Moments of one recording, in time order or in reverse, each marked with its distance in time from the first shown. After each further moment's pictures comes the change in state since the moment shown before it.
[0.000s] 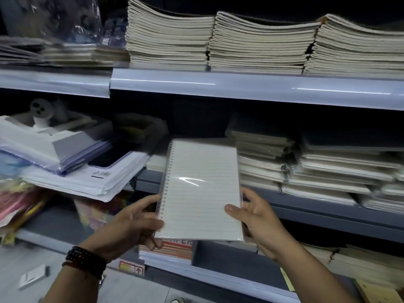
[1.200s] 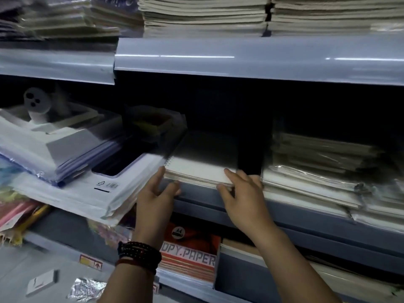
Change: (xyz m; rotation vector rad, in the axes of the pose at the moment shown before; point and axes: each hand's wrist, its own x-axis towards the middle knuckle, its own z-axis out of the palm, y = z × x) left_hand 0.103 0.009 -0.033 0.032 0.867 0.345; right_hand 0.150 0.037 0.069 -1.036 0.235 -0.272
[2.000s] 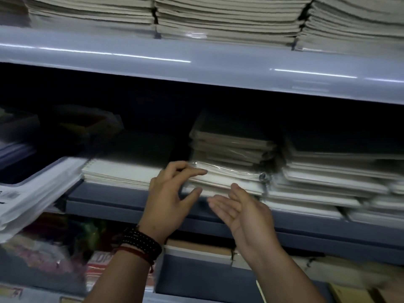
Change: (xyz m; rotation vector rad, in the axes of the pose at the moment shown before) left_hand -0.040 -0.007 0.140 0.545 -0.431 0.698; right_hand -0.067 0.051 -0.120 1.452 0.265 0.711
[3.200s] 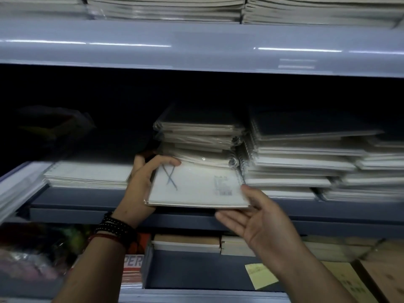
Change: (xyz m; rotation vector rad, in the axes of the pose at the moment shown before) left_hand 0.020 -0.010 0.014 -0.168 -0.118 0.028; right_hand -0.018 -0.047 -0.061 0.040 -0.060 0.176
